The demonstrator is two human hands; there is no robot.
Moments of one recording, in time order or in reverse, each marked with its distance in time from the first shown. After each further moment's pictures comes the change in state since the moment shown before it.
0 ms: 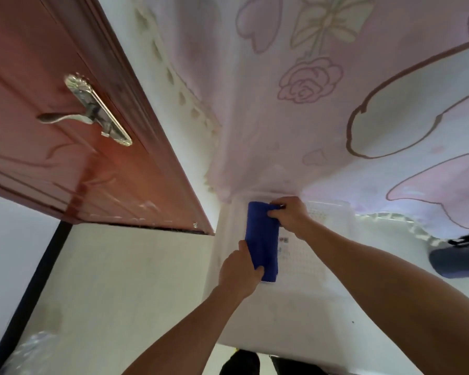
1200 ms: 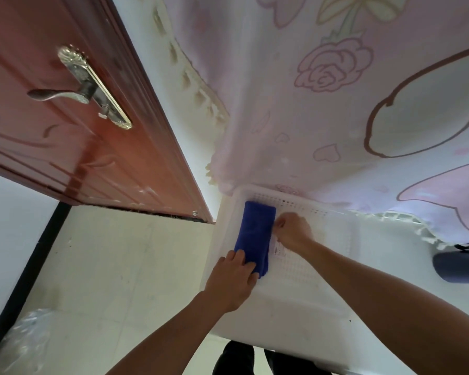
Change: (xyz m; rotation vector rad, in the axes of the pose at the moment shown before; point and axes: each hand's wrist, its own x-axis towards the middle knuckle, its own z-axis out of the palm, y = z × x) left_hand -0.012 -0.039 0.011 0.475 -0.027 0.357; right_hand -0.025 0.026 0.021 -0.398 -0.060 0.070
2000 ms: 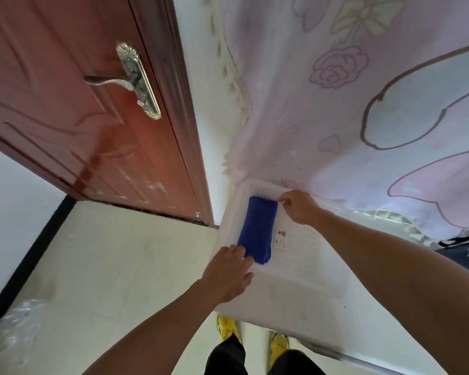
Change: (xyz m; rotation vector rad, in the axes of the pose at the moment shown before) left_hand -0.052 -0.004 0.000 0.098 0.044 0.076; right_hand -0.004 -0.015 -0.032 -0.295 0.009 -0.287
